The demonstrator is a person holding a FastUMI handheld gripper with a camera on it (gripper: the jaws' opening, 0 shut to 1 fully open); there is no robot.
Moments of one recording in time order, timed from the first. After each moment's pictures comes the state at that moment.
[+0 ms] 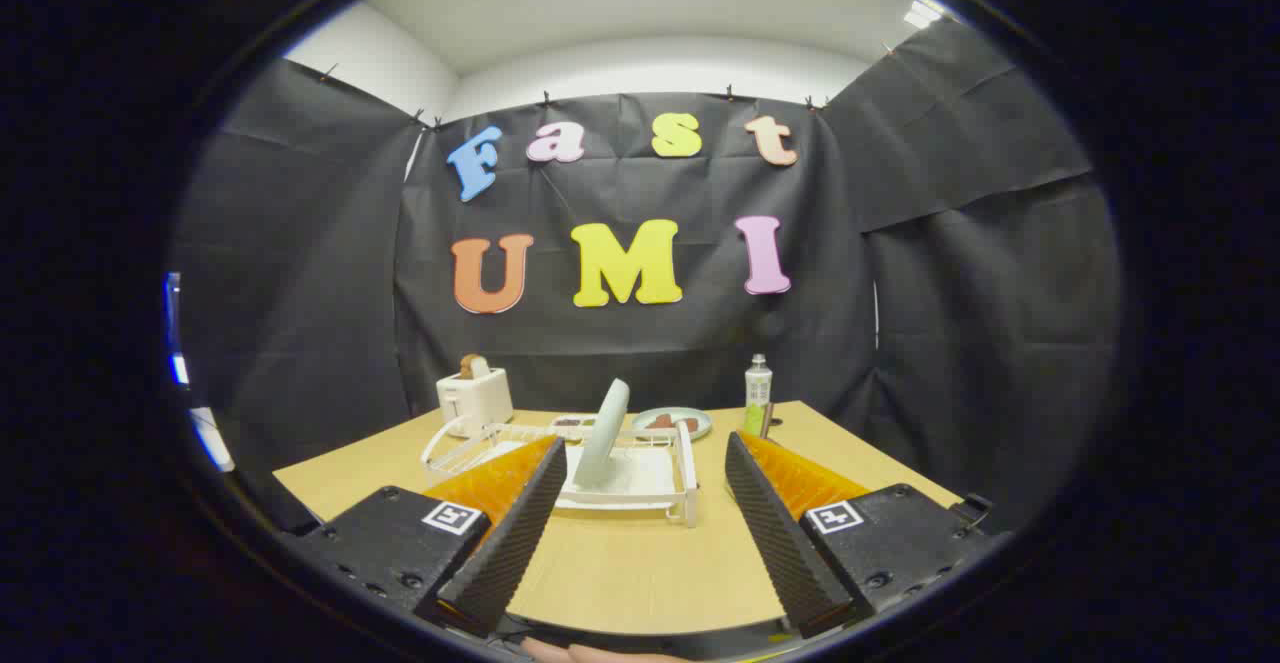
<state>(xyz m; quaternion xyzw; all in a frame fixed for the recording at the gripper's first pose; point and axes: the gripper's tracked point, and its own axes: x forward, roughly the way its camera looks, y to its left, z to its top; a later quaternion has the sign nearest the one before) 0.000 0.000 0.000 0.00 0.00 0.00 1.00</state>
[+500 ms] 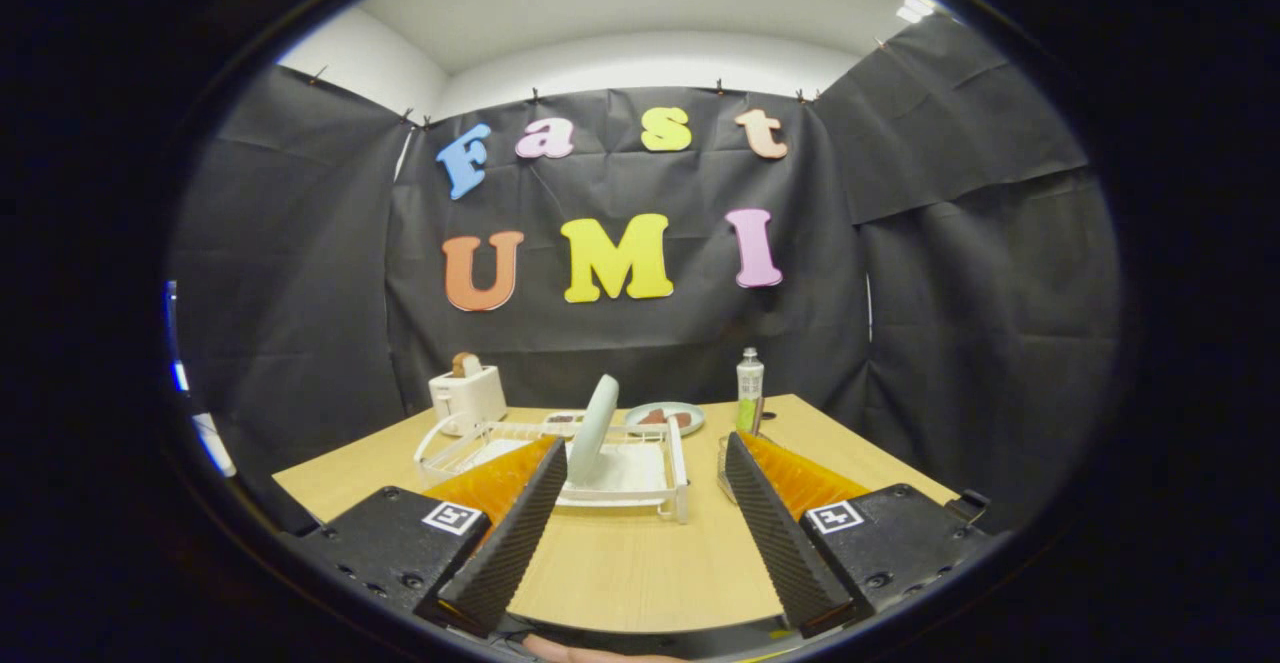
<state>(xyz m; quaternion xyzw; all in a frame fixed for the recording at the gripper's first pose) 0.003 -0.017 0.000 0.01 0.01 -0.01 1.00</state>
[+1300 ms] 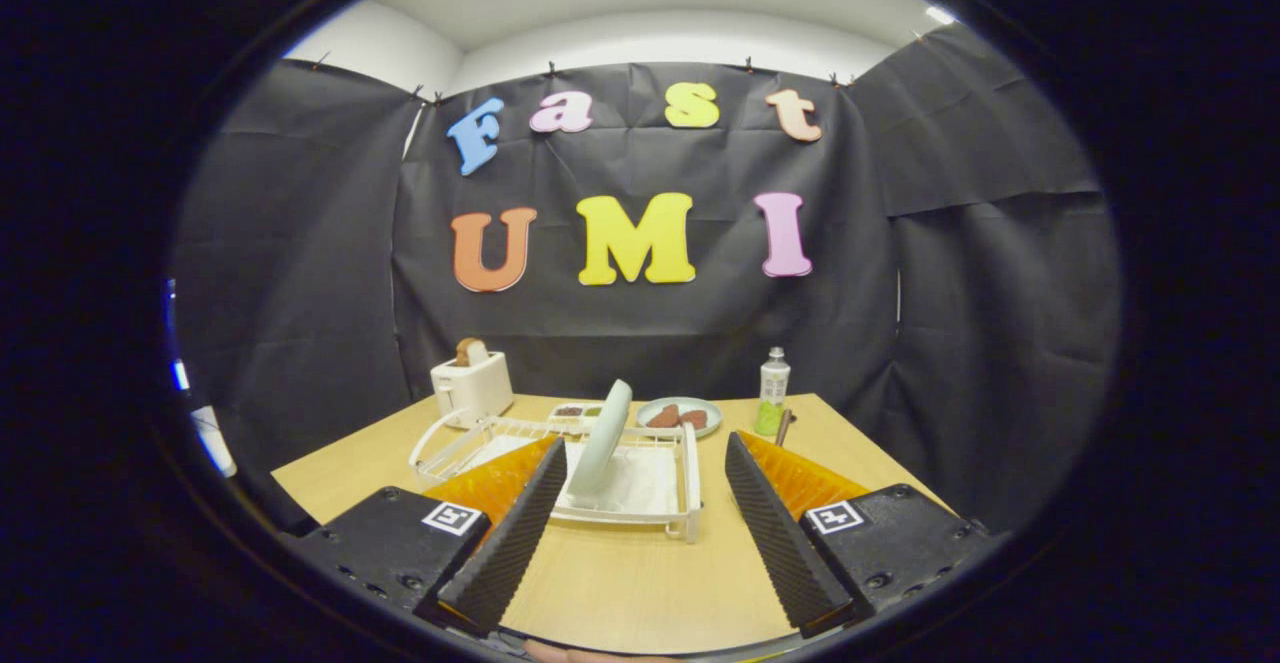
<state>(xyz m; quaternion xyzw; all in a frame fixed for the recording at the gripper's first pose) 0.078 0.004 0.036 -0.02 0.06 0.03 1.00</state>
